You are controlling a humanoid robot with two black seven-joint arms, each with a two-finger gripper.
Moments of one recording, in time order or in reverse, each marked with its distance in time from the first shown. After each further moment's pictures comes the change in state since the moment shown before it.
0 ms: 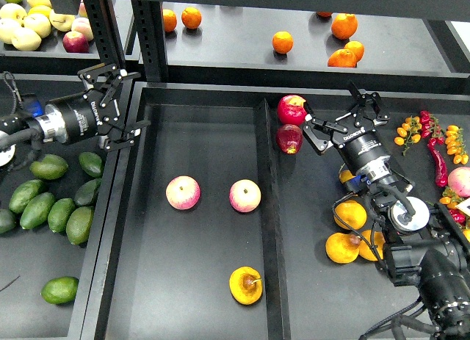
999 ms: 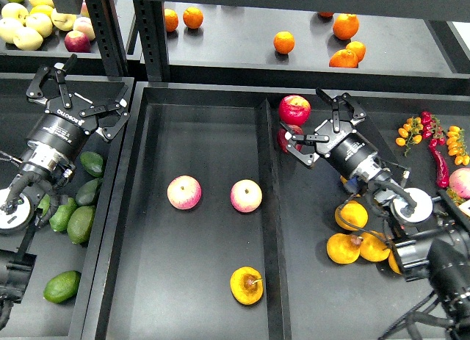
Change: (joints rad) left arm 0.251 -0.066 -0.148 -0.203 -0.148 0.122 -0.254; right arm 0.066 -0.185 -0.281 -0.009 -0.006 0.000 -0.181
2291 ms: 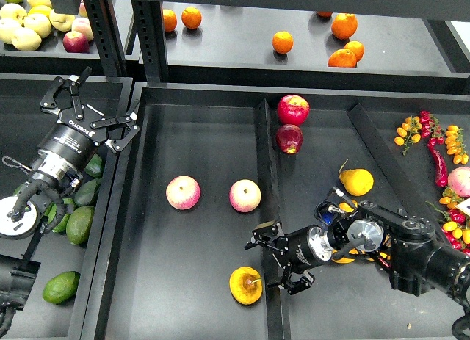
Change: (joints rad) left arm 0.011 0.000 0.040 0.017 0.001 -0.005 0.017; right arm 0.170 0.041 -1.044 -0.044 -0.215 0.000 -0.017
